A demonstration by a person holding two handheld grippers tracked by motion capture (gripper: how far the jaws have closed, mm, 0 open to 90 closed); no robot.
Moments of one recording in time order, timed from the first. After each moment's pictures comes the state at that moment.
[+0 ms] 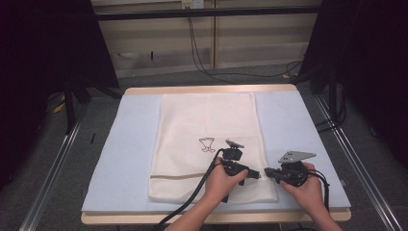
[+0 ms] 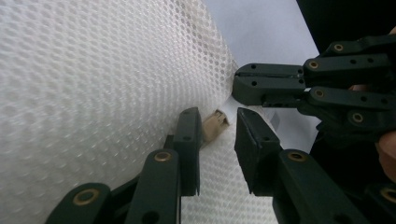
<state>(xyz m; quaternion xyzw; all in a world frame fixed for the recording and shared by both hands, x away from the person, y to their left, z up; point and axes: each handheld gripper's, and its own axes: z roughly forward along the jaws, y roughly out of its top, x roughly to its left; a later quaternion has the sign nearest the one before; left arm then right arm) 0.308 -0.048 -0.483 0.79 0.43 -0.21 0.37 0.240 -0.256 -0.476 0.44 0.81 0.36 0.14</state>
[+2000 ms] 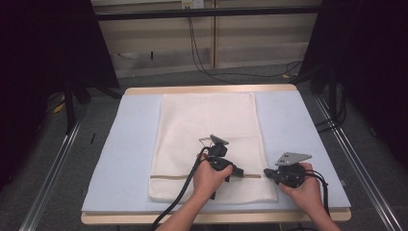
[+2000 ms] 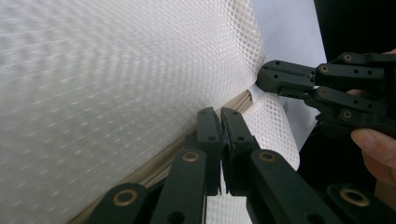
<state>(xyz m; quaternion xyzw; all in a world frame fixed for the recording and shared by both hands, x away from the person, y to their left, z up) 0.320 -0.003 -0.473 0.76 0.49 -0.25 0.33 0.240 -0.252 -0.477 0.40 0.84 0.34 0.16</state>
